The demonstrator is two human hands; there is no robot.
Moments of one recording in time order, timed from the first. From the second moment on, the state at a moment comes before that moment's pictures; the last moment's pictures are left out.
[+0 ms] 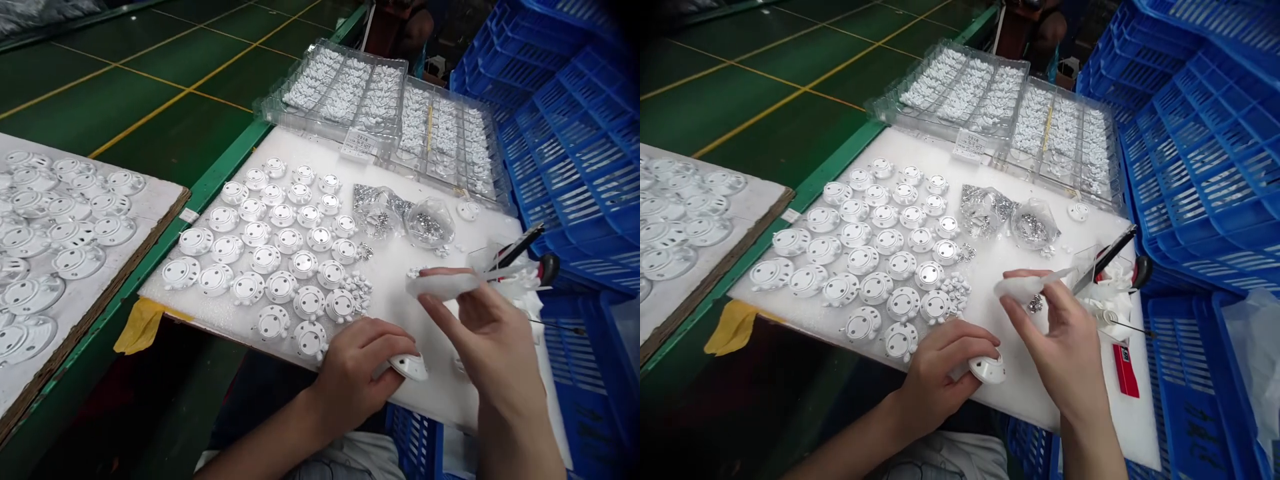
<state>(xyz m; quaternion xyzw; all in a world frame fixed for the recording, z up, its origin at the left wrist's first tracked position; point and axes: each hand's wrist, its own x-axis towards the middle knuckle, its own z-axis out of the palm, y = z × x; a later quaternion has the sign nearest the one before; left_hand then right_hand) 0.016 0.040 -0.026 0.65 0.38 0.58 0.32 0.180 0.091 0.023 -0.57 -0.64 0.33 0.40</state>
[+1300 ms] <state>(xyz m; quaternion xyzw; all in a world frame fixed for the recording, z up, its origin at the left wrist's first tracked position) 0.019 0.039 -0.036 0.65 0.36 0.60 0.30 0.127 0.158 0.018 -0.42 -0.90 -0.13 0.03</state>
